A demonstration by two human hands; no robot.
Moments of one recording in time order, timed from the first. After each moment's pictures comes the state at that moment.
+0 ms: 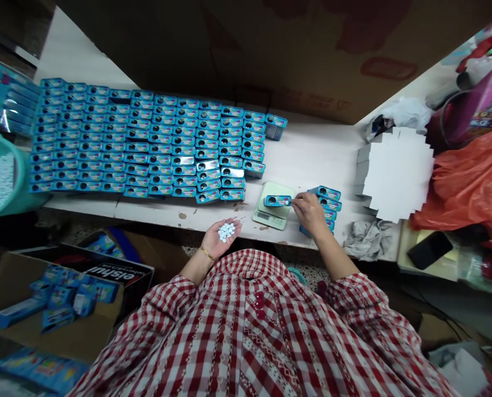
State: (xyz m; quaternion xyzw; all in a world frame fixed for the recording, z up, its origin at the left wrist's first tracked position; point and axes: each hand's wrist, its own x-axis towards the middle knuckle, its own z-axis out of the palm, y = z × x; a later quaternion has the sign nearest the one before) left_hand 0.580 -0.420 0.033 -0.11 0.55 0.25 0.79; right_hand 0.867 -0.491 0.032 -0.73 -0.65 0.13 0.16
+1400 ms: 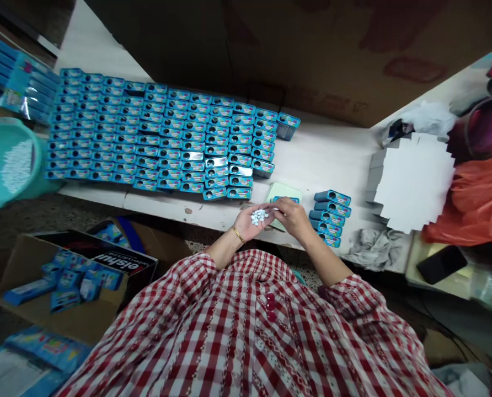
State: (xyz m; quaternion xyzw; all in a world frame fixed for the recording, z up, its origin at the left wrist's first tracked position) left_hand 0.661 -0.408 0.036 -0.07 0.40 0.22 0.89; right_hand 0.808 -0.458 0.043 -0.62 -0.69 0.25 0.29
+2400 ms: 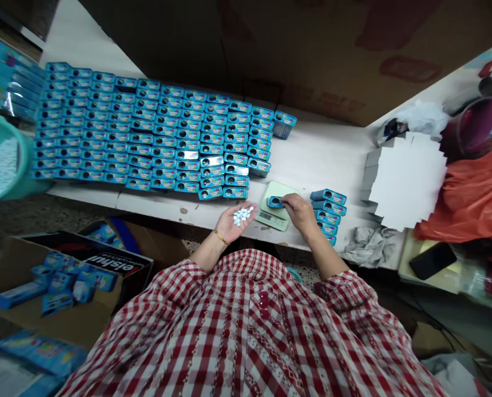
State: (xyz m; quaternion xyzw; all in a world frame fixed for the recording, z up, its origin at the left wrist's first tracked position) left_hand 0.627 -0.398 0.037 -0.07 0.46 0.25 0.85; right_hand 0.844 -0.466 0.023 -0.68 -0.65 0.19 0.28
